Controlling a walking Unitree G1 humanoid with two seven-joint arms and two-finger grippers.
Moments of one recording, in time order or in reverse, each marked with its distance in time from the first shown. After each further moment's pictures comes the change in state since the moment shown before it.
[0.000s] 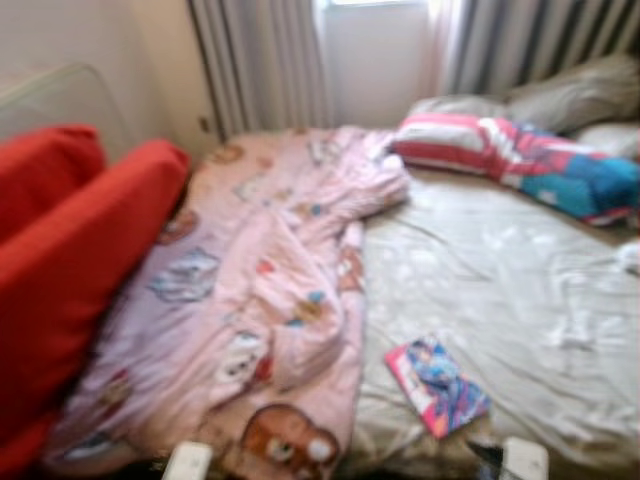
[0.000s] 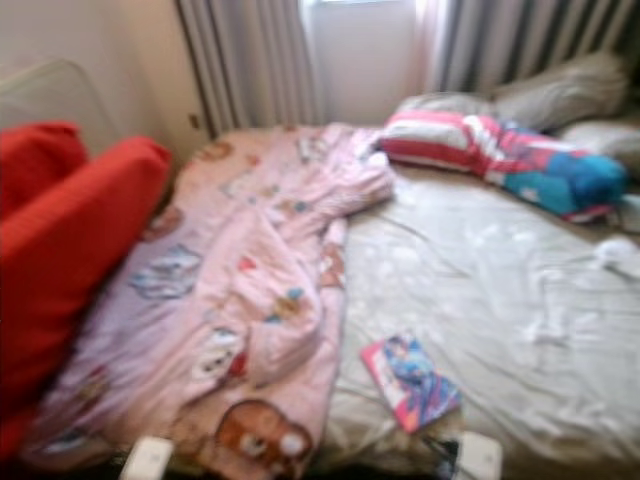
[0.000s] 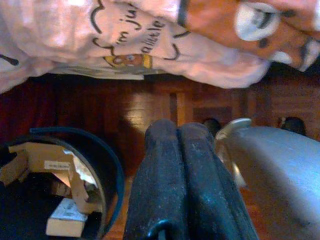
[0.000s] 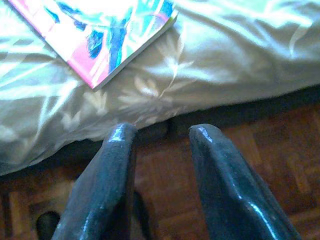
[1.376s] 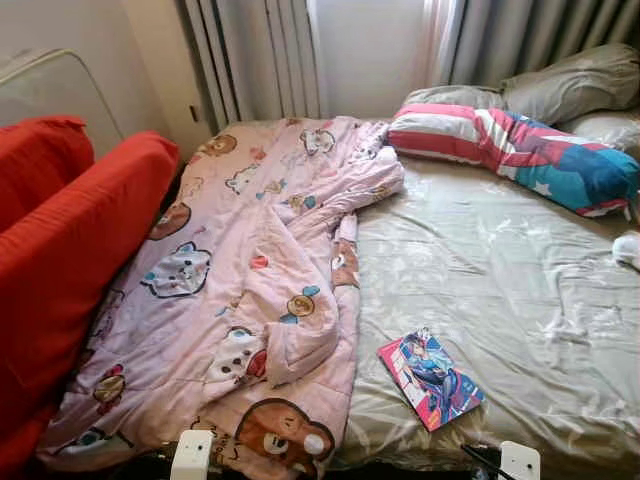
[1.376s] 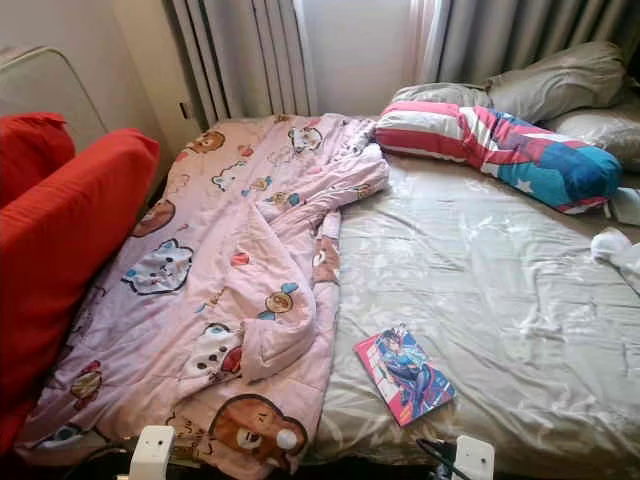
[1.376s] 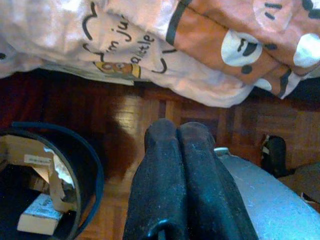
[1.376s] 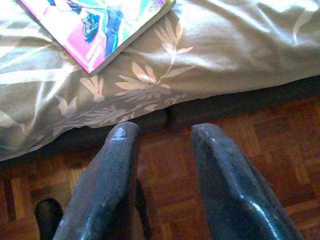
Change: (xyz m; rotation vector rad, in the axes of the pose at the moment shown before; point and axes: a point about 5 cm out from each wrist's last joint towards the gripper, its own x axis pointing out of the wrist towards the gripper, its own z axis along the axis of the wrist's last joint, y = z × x) left arm 0.007 -0.018 0.016 -0.121 -0.033 0.012; right arm 0.000 -0.007 0.001 -0.004 0.000 -0.012
